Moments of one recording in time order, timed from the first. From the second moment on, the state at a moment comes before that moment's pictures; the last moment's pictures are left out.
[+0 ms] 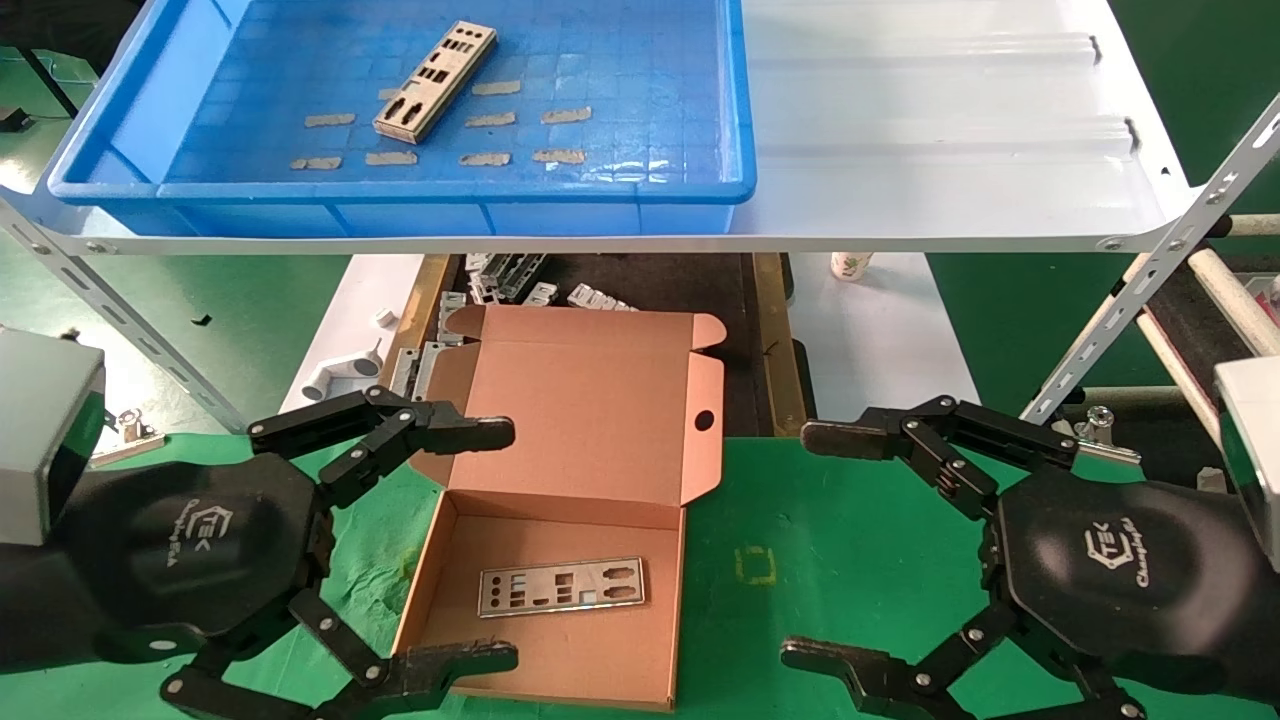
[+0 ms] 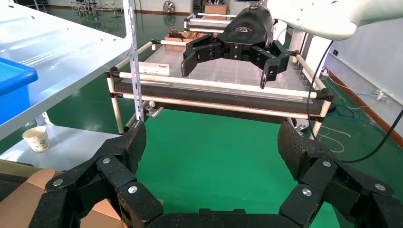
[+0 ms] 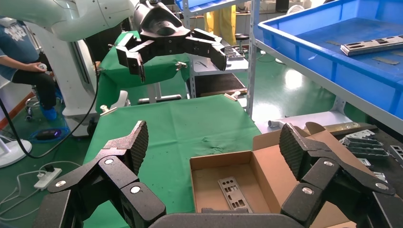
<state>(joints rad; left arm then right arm) -1.08 0.61 0.28 -1.28 0.73 1.50 -0.19 1.10 -0.57 -0.40 1.27 -0.66 -1.45 0.13</state>
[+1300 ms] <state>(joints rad) -1.08 0.61 0.28 -1.28 0.73 1.50 -0.18 1.10 -0.57 -0.40 1.27 -0.66 -1.45 0.13</state>
